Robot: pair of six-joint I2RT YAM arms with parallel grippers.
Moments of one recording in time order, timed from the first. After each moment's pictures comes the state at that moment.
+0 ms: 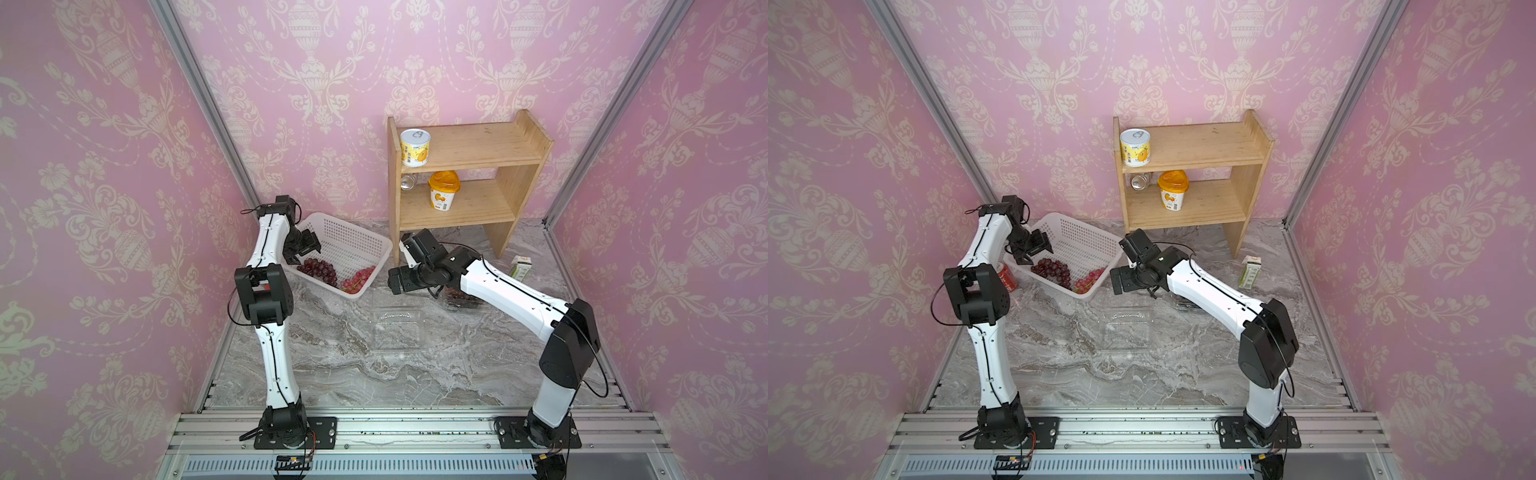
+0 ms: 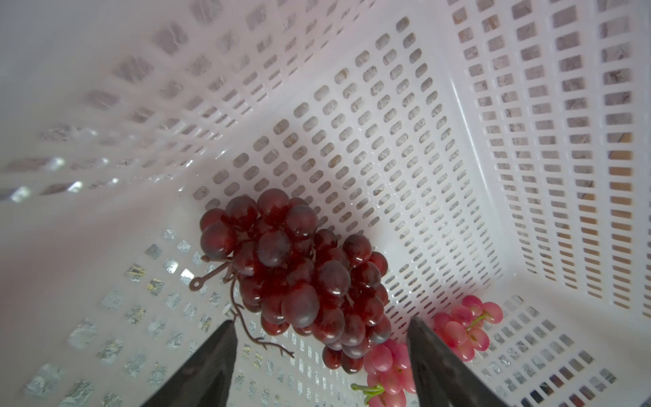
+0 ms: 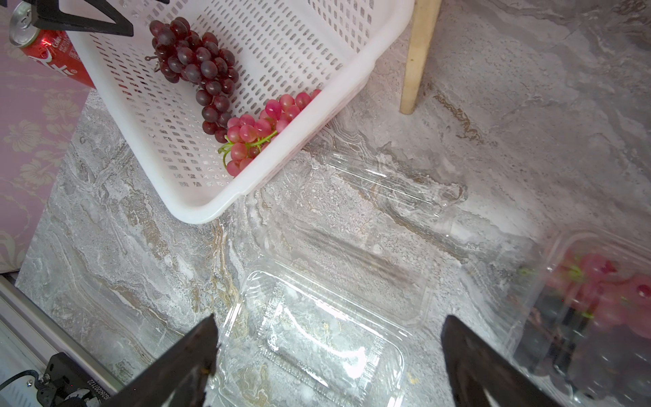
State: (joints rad) left arm 0.15 2.33 2.26 -1.30 0.19 -0.38; right arm 0.73 1.81 1.65 -0.78 0.01 0.41
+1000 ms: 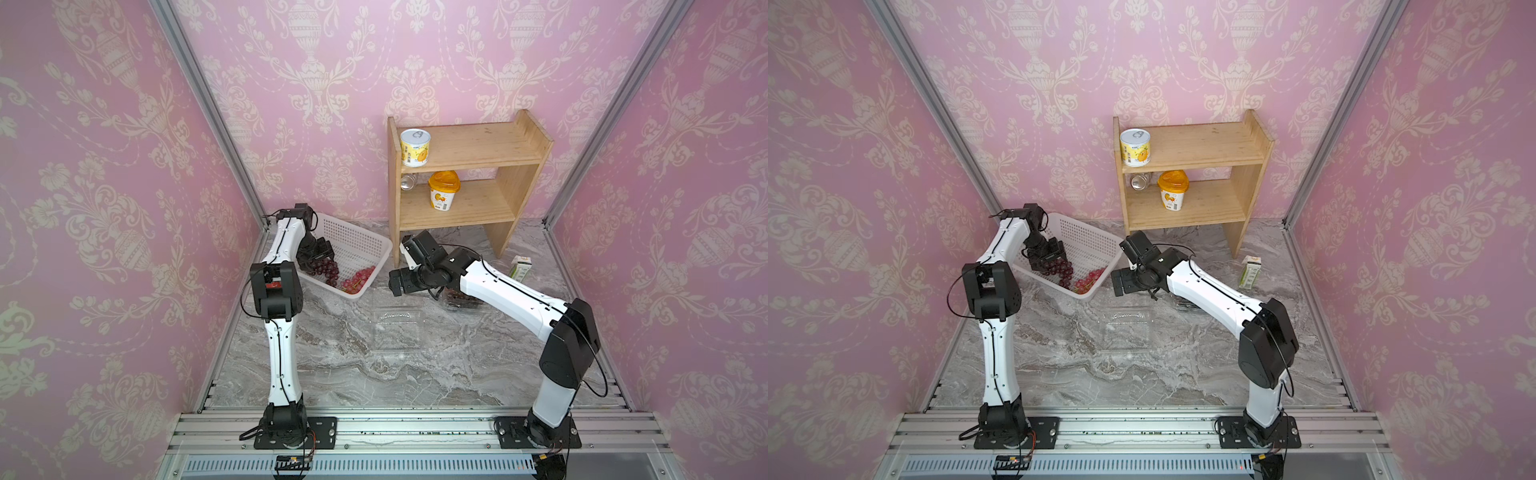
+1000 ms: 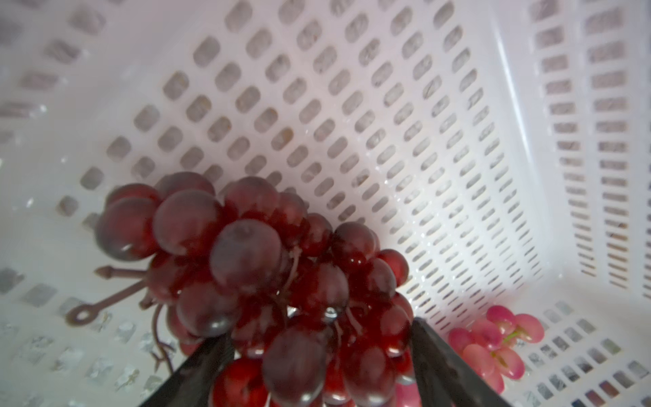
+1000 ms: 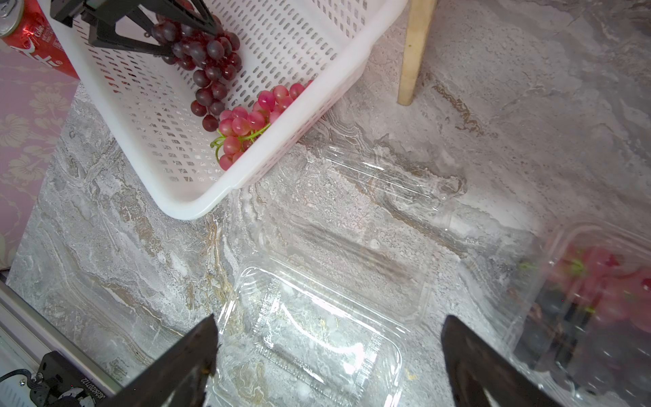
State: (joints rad) left arm 0.08 2.46 2.32 -1.30 0.20 -0.38; right arm 0.72 1.81 1.63 -0.77 0.01 0.41
